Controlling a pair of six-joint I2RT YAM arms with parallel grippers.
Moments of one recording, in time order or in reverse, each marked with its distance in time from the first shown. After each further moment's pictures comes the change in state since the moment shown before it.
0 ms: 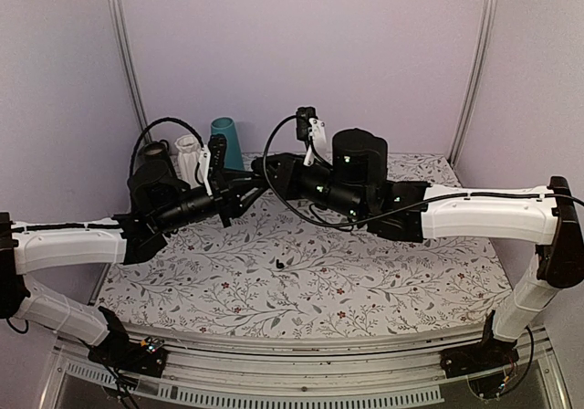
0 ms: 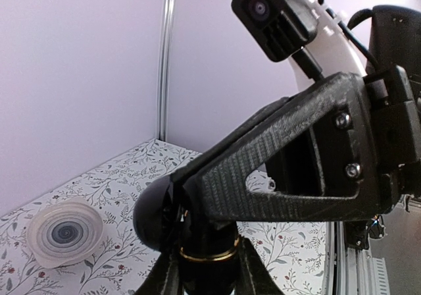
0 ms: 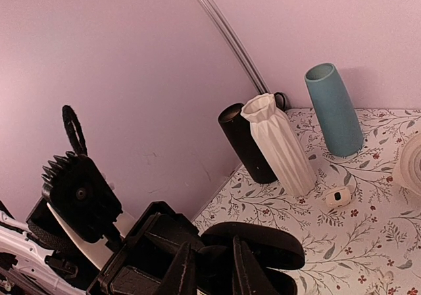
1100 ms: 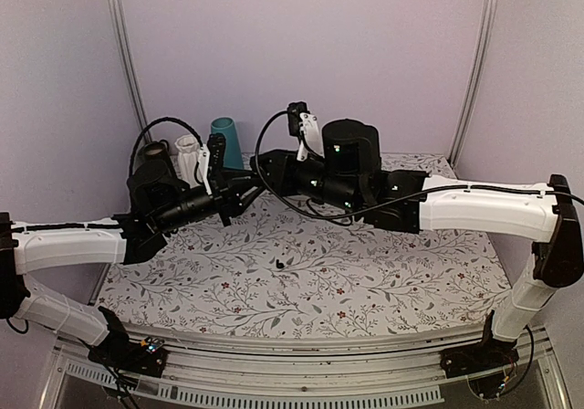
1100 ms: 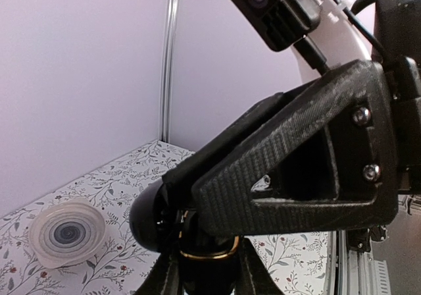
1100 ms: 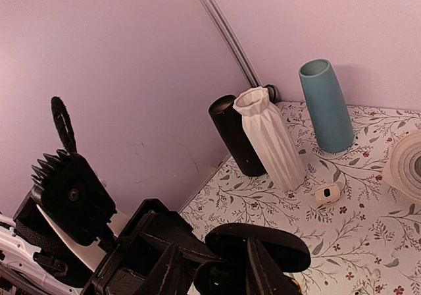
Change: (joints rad) left arm 0.000 0.000 0.000 0.005 0.002 0.000; right arm 0.006 0.028 0.103 -0.141 -0.001 -0.029
